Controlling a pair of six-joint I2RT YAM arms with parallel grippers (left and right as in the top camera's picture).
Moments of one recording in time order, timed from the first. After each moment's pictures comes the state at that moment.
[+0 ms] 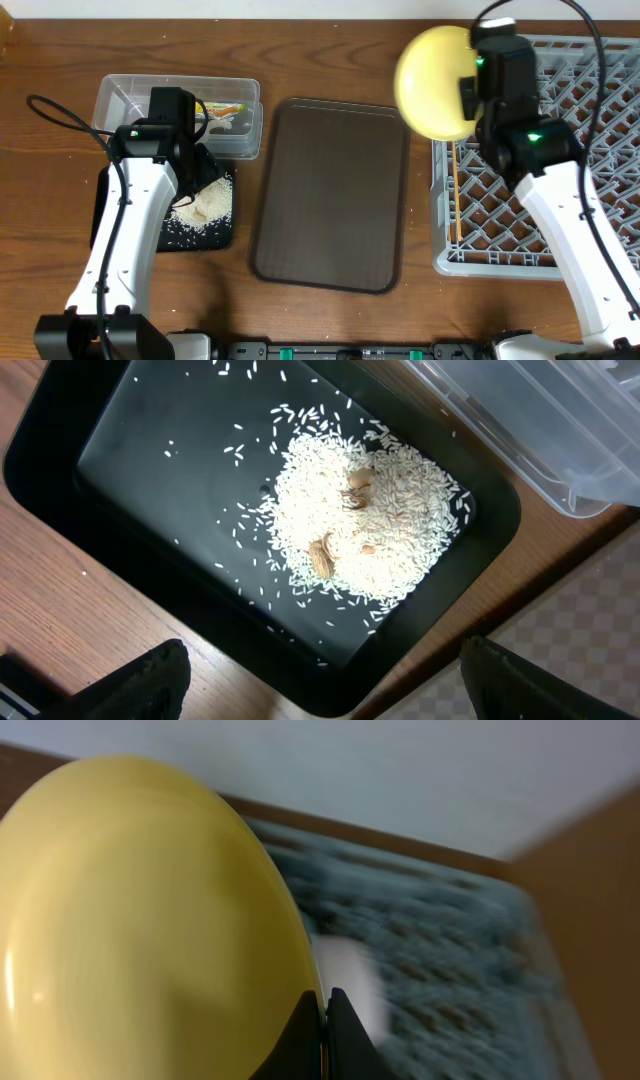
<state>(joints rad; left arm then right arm) 0.00 1.49 1.24 -1.15 -0.22 -0.67 0.26 1.47 1.38 -0.58 0.55 -0.12</state>
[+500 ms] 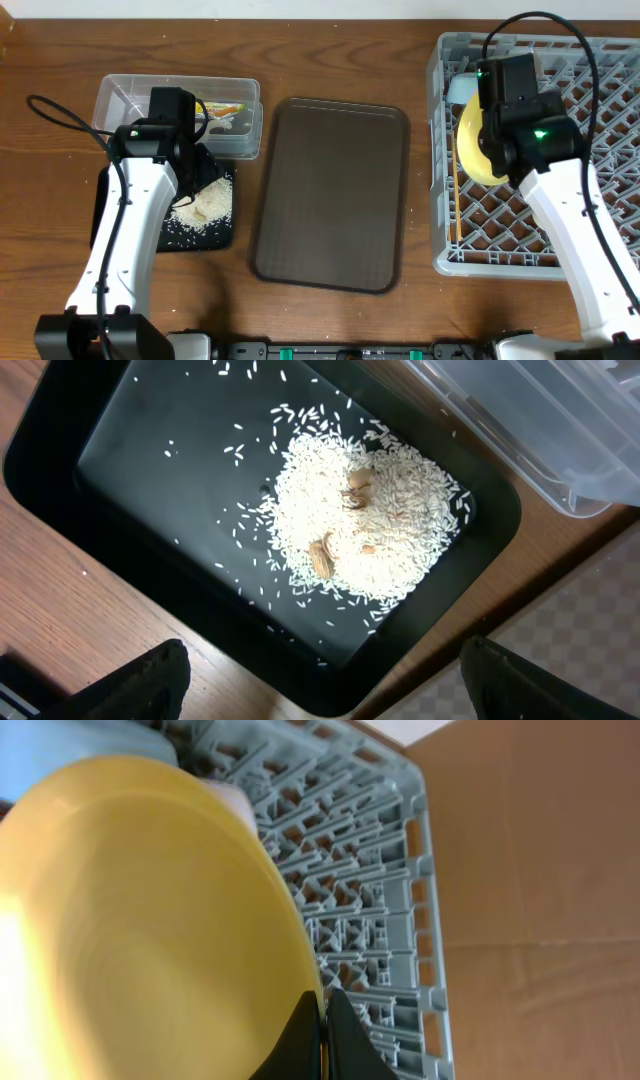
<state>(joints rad) 0.00 1.49 1.24 -1.15 -0.22 -0.67 0.23 1.49 1.38 -0.87 0.78 -0.13</state>
